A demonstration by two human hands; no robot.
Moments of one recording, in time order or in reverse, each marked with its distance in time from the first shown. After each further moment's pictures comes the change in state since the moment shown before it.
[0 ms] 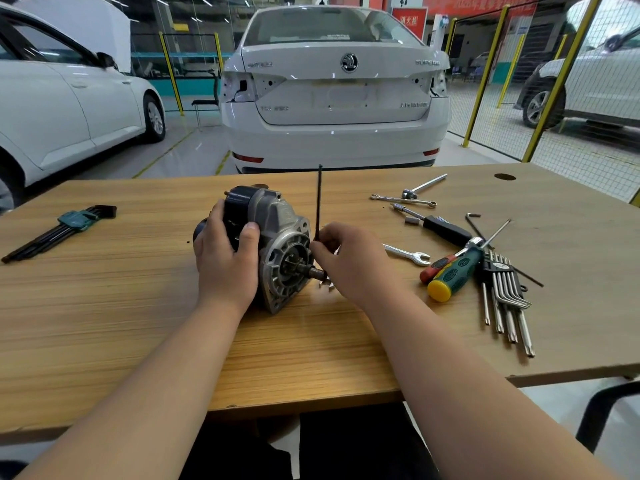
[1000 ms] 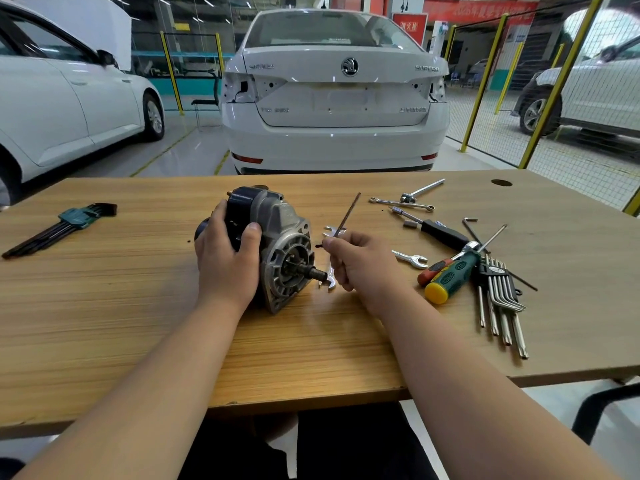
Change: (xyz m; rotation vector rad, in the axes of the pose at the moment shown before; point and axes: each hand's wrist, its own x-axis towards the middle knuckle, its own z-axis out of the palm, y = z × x) left_hand 0.000 -0.001 -0.001 0.013 0.004 0.018; right_hand -0.004 0.005 -0.009 0.655 -0.102 0.316
